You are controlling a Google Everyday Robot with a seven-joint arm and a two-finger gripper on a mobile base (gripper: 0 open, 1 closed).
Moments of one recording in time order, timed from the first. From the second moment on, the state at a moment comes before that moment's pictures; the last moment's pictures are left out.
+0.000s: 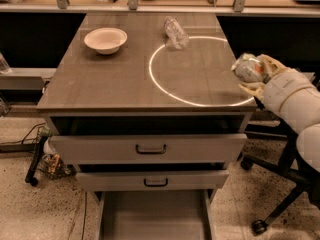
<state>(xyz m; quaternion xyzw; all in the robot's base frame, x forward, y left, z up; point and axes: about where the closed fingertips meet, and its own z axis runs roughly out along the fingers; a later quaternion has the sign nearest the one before) 0.590 -0.263 0.906 -0.41 0.62 -0.26 0.62</state>
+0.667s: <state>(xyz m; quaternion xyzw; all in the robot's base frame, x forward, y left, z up) 0.620 -0.175 0.930 -0.42 0.60 -0.17 0.66</state>
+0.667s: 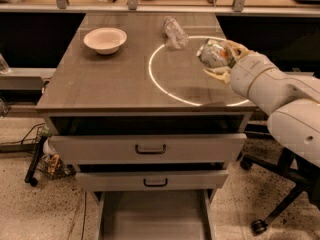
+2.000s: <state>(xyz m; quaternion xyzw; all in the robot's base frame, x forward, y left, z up) 0.675 -0.142 0.972 -0.33 0.59 -0.06 0.74</state>
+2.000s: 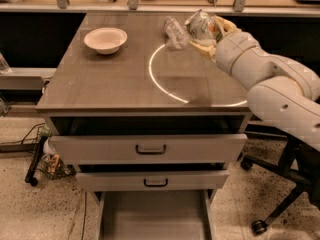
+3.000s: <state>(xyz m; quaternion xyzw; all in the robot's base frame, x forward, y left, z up) 0.707 -0.091 0.960 -0.27 0.61 0.06 0.74</state>
